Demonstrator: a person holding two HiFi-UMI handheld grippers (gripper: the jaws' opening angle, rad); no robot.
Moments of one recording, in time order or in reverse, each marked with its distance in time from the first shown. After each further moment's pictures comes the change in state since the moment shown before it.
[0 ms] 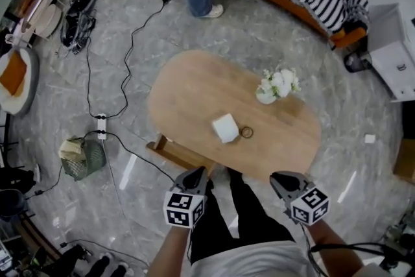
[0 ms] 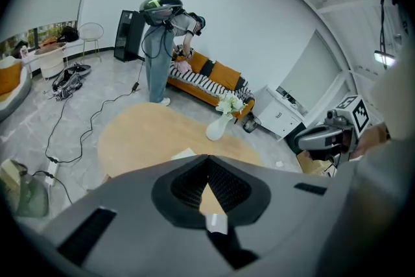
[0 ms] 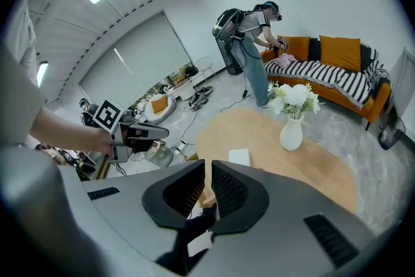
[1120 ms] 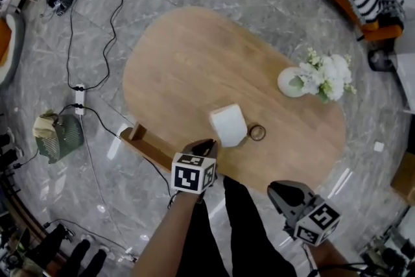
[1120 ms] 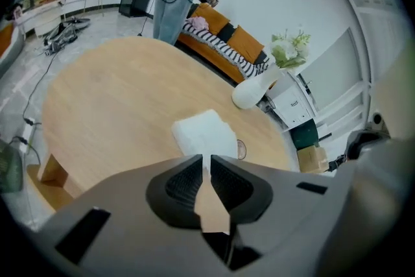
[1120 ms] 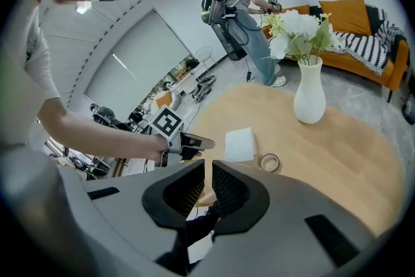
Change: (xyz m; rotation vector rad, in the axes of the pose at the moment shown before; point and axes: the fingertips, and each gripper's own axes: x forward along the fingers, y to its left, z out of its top) left arm 0.231 0.081 -0.098 -0.158 0.249 -0.010; right arm 0.118 -0.058 -0.060 0.088 0.066 0.125
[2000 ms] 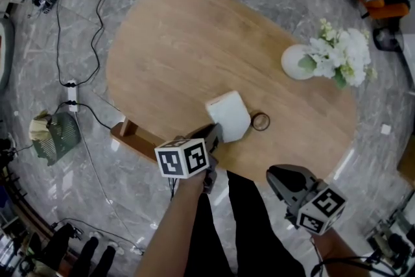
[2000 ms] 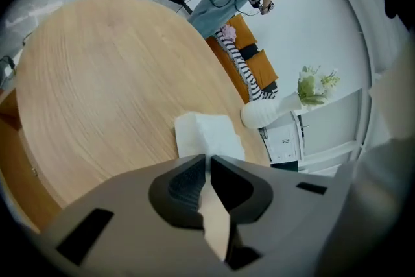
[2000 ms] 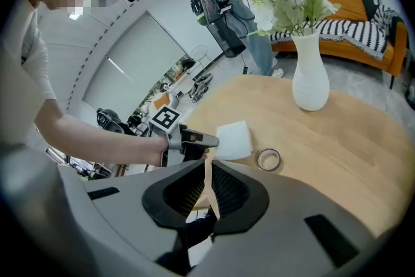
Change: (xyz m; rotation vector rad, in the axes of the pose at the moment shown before) left arm 0.047 0.011 0.006 -0.346 -0.078 -0.148; right arm 0.041 -0.035 -0.014 0.054 0.006 0.016
